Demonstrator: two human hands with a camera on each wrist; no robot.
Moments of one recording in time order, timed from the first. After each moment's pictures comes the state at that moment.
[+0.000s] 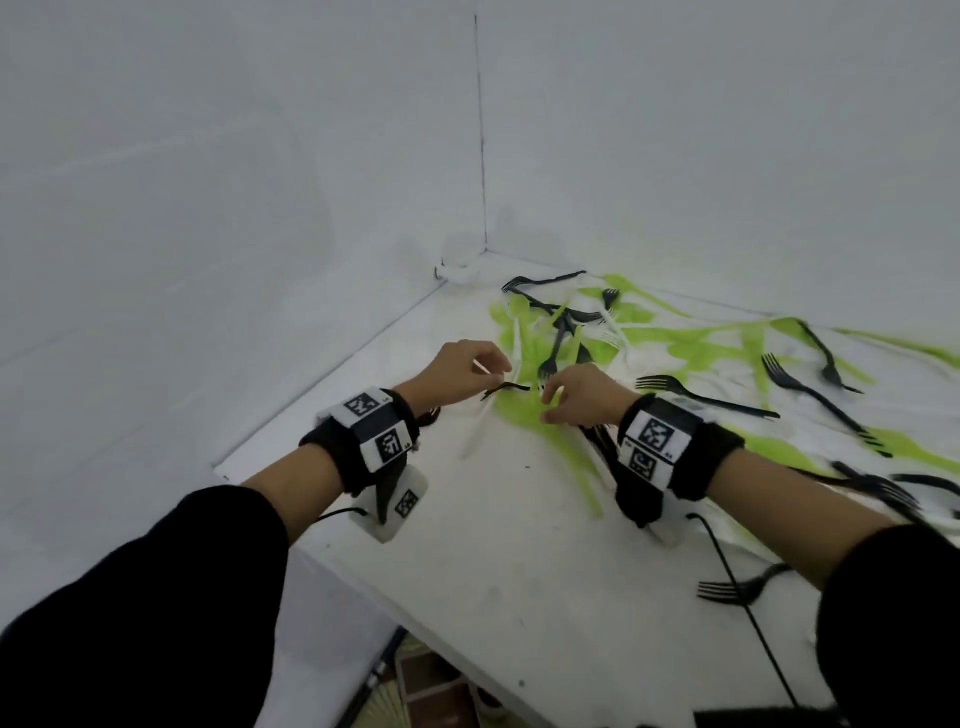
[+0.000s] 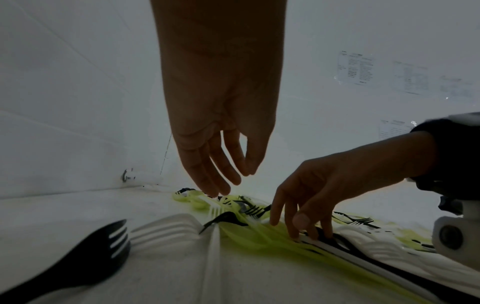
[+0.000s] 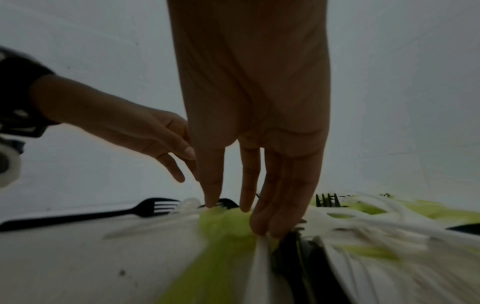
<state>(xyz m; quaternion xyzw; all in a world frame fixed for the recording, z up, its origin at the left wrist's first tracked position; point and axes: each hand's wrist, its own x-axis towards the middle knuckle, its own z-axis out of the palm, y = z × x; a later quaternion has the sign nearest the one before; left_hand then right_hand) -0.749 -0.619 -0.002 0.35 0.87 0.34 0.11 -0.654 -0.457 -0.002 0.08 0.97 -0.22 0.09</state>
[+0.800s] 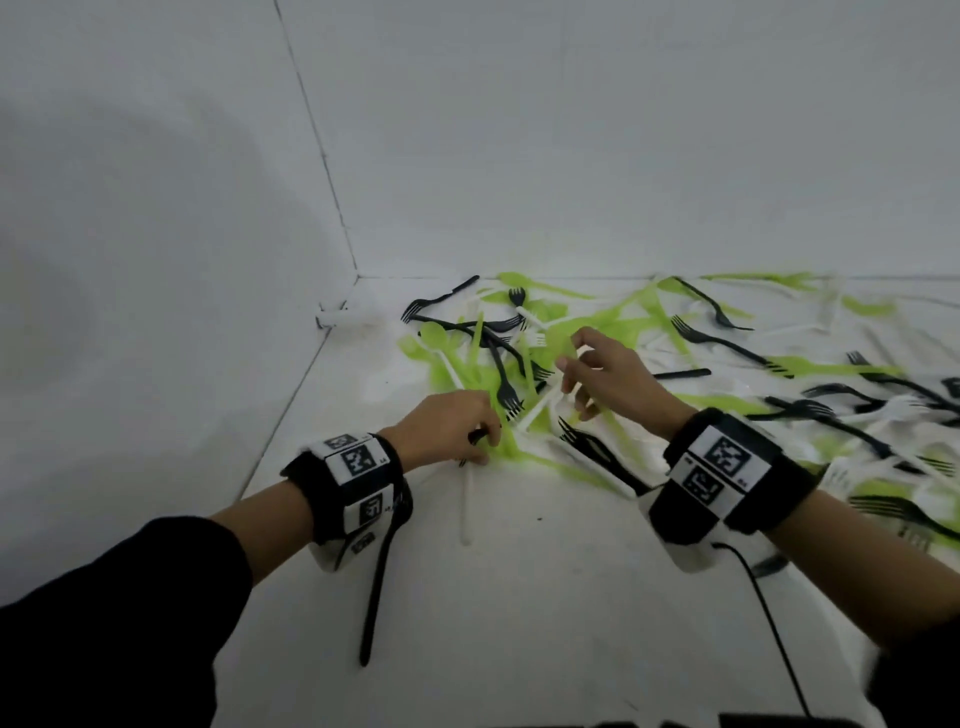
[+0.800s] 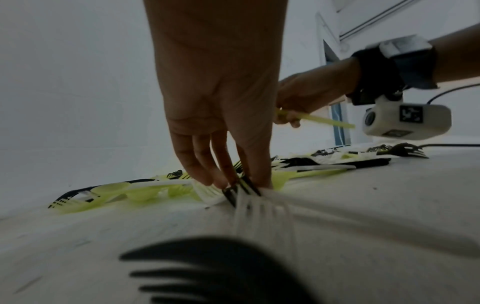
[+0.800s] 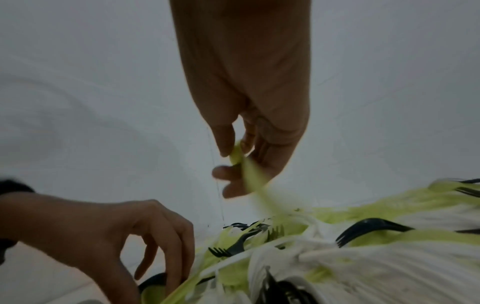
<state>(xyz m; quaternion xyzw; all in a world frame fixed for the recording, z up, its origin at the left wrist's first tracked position) -0.820 -0.578 -0.021 0.68 0.72 0.01 0.12 -0.650 -0.448 0.018 0.30 0.78 -0.52 -0.17</state>
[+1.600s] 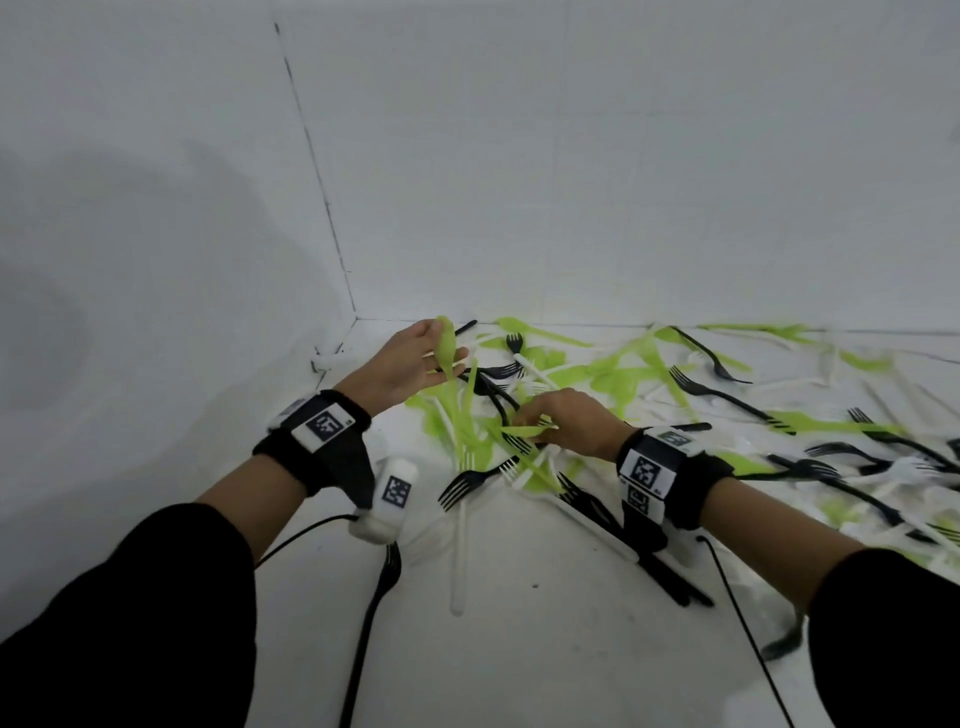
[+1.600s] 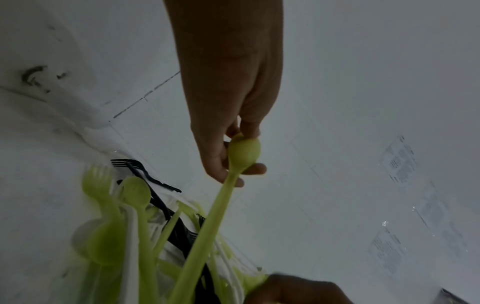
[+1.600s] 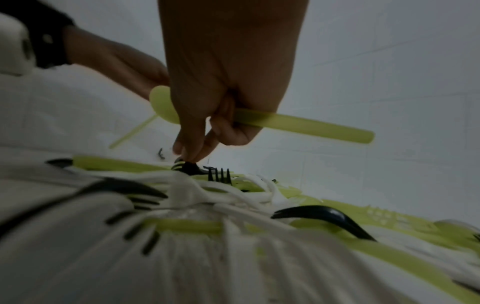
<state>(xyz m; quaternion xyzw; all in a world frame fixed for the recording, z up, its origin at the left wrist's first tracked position) -0.882 -0.528 0.038 0.24 0.56 0.66 0.44 -0.699 -0.403 -0.010 0.15 0.97 -0.17 0.00</state>
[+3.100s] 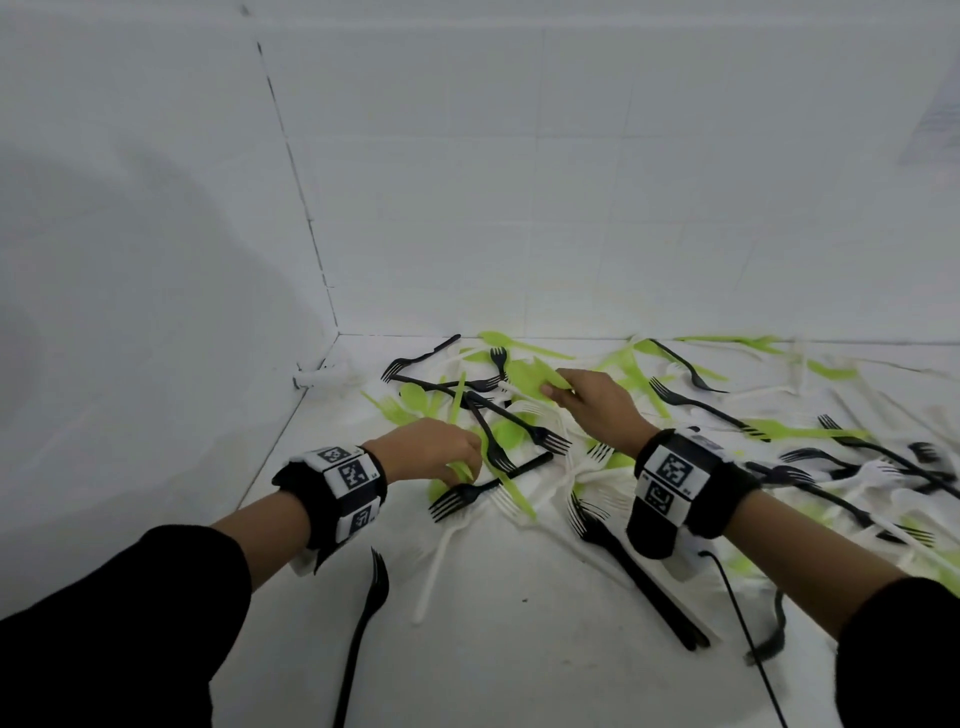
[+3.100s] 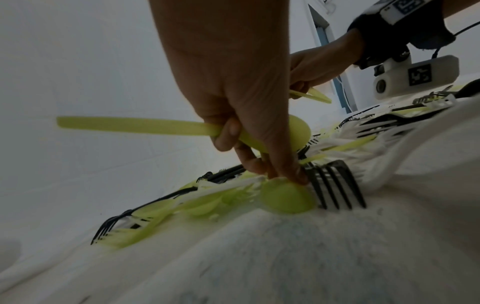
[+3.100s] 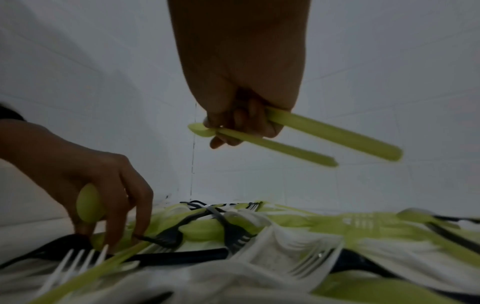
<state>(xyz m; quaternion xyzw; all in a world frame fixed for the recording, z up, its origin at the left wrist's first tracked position) -0.859 -0.532 -0.007 0.76 0.64 -0.13 0.09 -0.678 -0.388 0.012 0.31 0.91 -0.22 -0.15</state>
